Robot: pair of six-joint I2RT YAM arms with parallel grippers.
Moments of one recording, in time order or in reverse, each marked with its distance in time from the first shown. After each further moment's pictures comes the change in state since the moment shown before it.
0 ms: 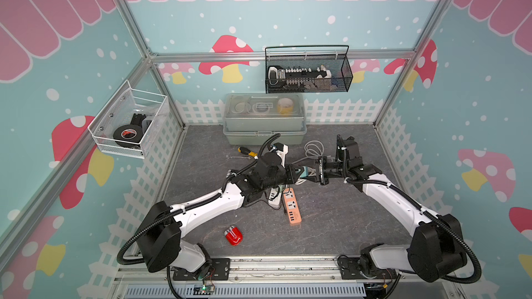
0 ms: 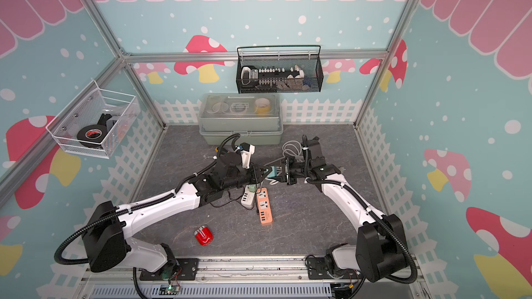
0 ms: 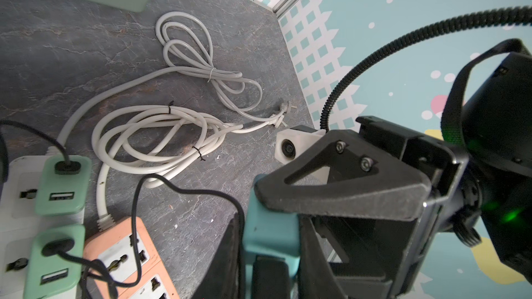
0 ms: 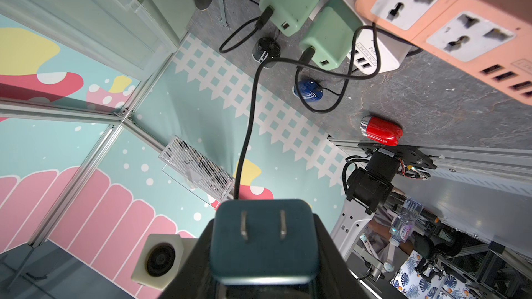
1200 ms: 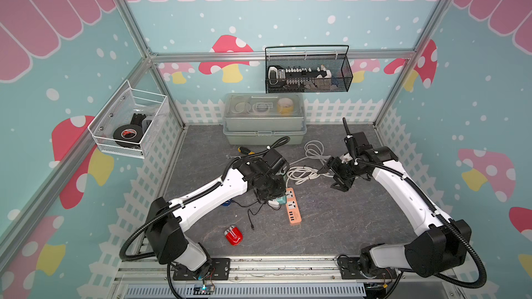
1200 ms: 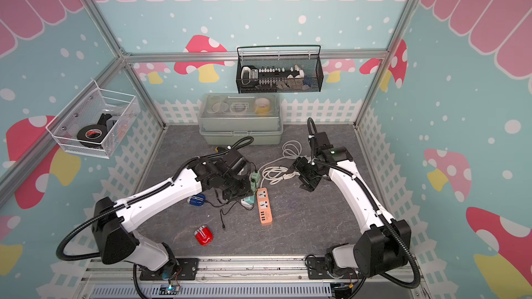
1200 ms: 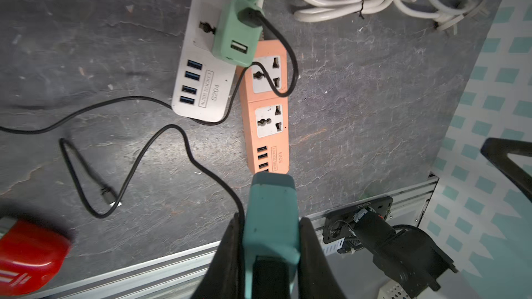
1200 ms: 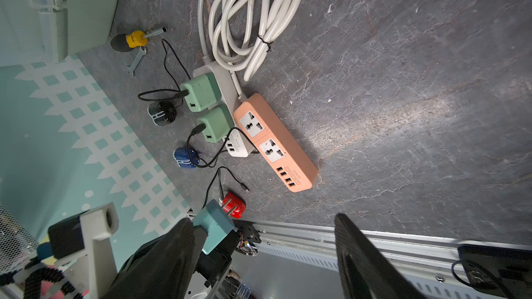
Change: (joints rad) left arm 0.009 0.114 0.337 -0.962 0.060 -0.170; right arm -0.074 0.027 0.315 -0.808 0.417 -0.967
